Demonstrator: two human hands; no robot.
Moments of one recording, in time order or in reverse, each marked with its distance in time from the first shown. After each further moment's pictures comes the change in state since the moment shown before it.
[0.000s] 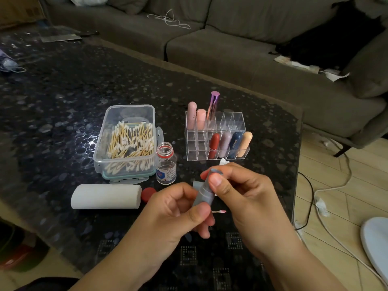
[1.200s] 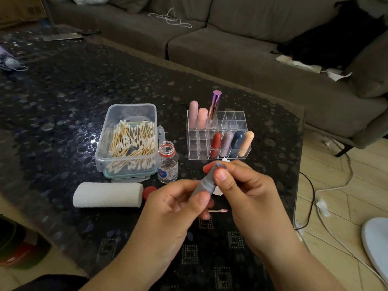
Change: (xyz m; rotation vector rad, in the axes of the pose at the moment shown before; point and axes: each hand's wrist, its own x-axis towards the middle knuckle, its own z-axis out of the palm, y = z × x) left_hand 0.004 -0.012 0.005 0.089 0.192 0.175; right_hand 0.003 0.009 -0.002 -0.119 0.041 -0.087
